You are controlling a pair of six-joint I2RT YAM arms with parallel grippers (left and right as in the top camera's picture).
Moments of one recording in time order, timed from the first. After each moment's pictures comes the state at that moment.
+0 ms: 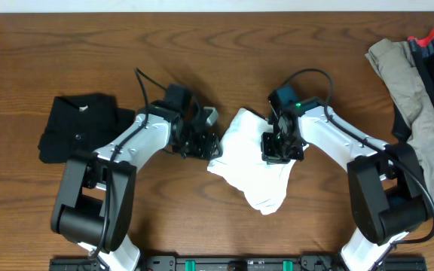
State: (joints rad) left arm -0.33 1.81 1.04 -0.67 0.61 -0.03; right arm 0.39 1.87 1.14 -0.86 -0.28 0.42
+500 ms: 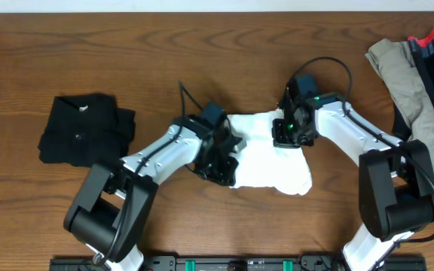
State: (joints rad) left arm -0.56 1.81 1.04 -0.80 0.62 -0.05; right arm 0.27 1.87 1.14 -0.72 -0.28 0.28
